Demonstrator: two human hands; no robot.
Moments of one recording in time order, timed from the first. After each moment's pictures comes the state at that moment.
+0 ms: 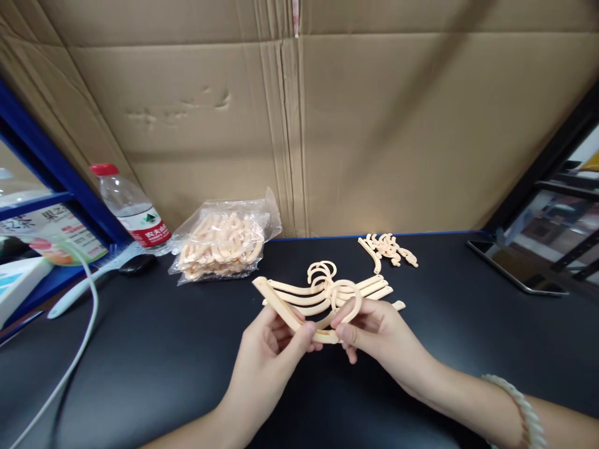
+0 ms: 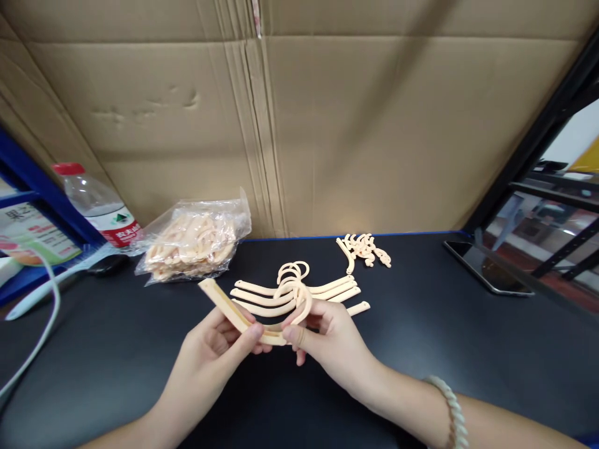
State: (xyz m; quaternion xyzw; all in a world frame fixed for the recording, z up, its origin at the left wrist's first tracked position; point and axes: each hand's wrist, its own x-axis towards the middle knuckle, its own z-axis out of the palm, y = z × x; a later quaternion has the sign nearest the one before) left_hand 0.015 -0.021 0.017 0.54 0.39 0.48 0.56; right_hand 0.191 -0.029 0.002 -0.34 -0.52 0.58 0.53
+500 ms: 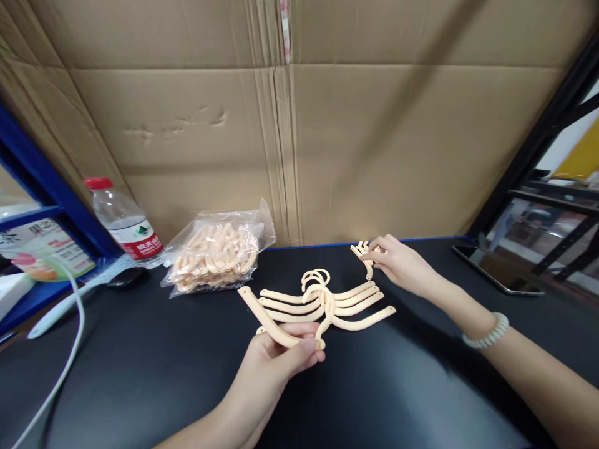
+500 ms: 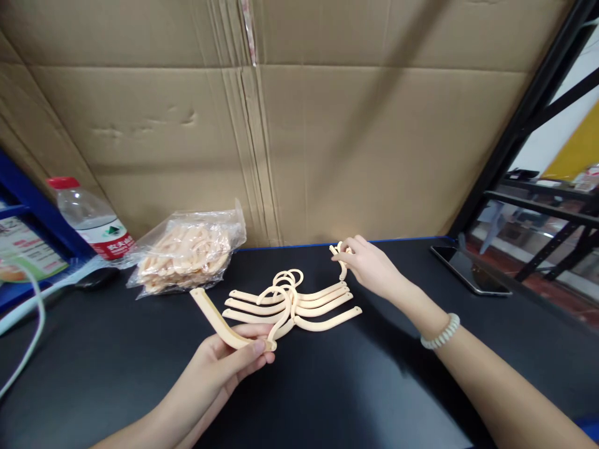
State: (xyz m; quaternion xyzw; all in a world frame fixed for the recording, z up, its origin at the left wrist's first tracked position) left_hand 0.014 -0.022 0.016 0.43 0.40 0.40 0.70; right_hand 0.309 0.053 0.025 -0.46 -0.84 -0.07 0.28
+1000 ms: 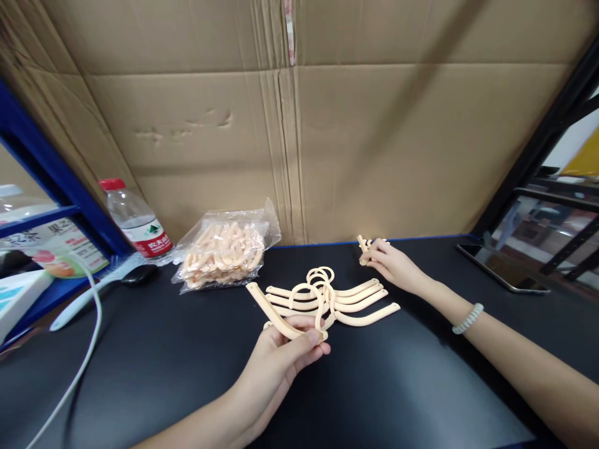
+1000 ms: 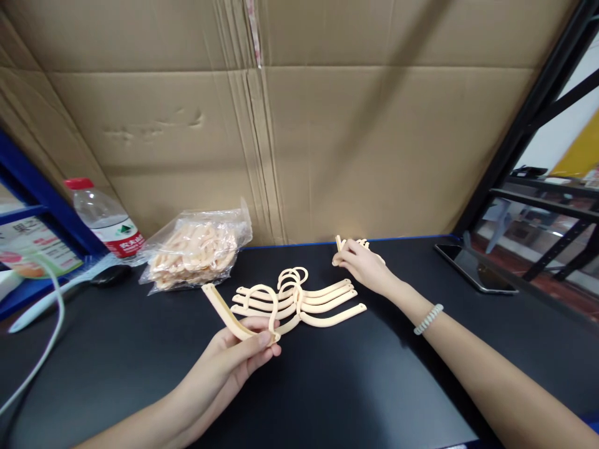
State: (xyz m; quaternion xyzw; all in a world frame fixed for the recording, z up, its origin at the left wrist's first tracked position) left_hand 0.013 -0.021 0.018 0.38 0.36 0.41 0.75; right_hand 0.315 0.070 -0.002 -0.46 -0.83 -0.05 0.30
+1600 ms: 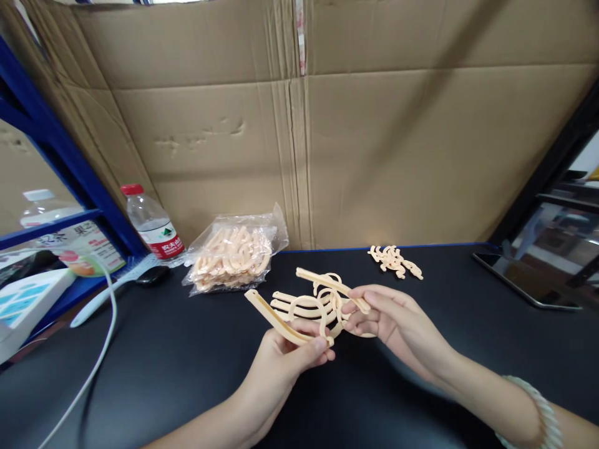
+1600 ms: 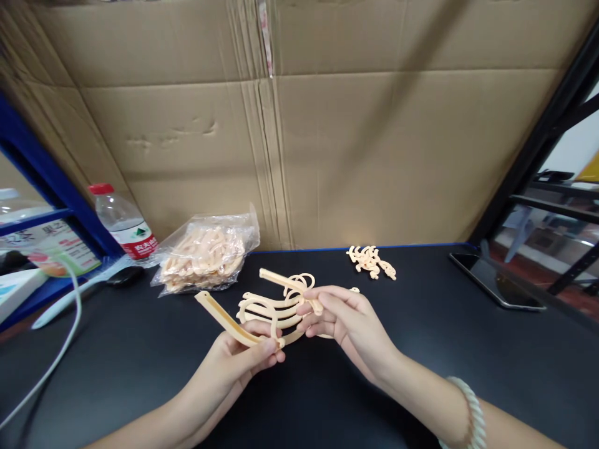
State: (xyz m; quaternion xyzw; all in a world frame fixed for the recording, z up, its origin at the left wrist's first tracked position) left_hand 0.012 -0.016 0.015 0.43 0.35 0.43 0.71; right_hand 0.213 -0.018 0.020 -0.30 -0.43 0.65 0.55
